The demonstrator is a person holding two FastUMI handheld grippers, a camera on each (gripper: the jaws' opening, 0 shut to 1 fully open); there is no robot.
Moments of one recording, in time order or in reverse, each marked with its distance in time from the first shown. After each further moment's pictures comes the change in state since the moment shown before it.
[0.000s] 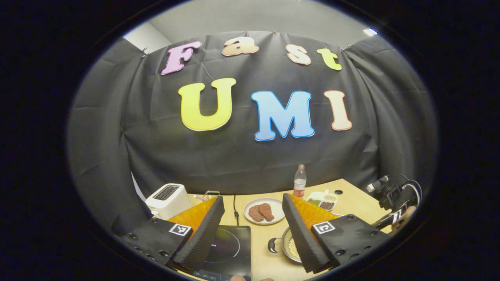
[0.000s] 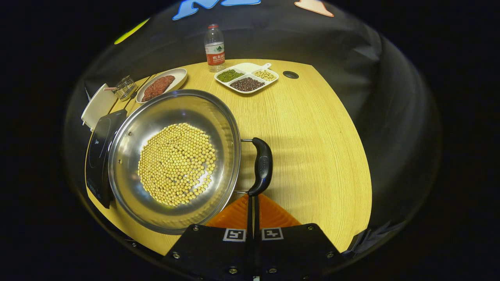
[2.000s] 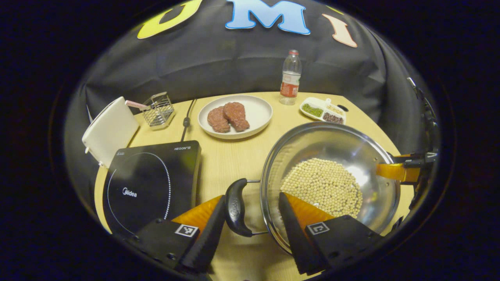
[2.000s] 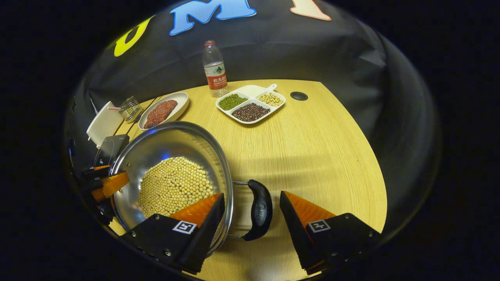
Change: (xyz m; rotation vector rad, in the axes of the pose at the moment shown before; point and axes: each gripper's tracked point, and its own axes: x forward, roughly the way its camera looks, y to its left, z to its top) left arm 0.116 -0.083 -0.292 -0.008 0.667 -0.142; right arm 0.042 -0.004 0.060 0.029 -0.172 0.116
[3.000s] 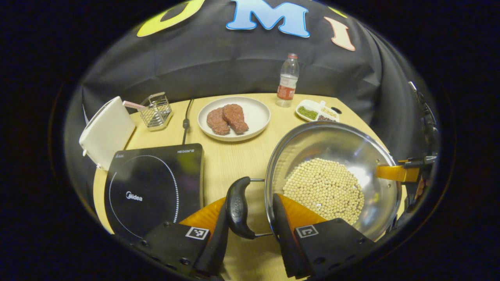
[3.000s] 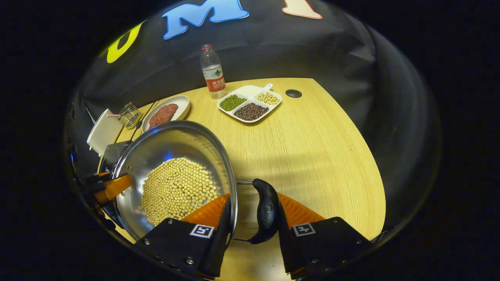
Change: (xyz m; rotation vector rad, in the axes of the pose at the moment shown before) left arm 0.007 0.009 0.012 -0.004 -0.002 -0.082; right arm -0.042 0.024 -0.002 0.076 0.008 -0.040
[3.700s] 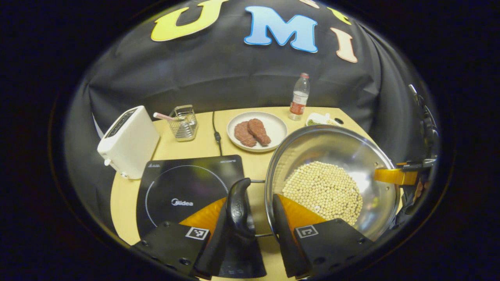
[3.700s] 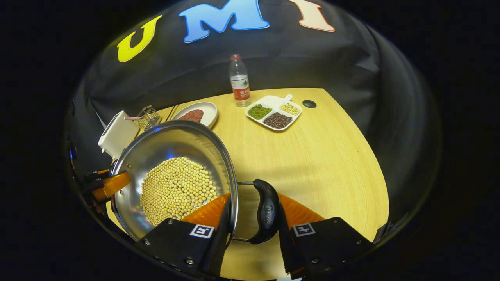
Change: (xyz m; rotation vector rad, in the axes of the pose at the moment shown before) left arm -0.007 0.014 0.004 -0.009 -0.044 0.028; right arm -0.038 0.083 0.003 -0.019 -0.040 0.037
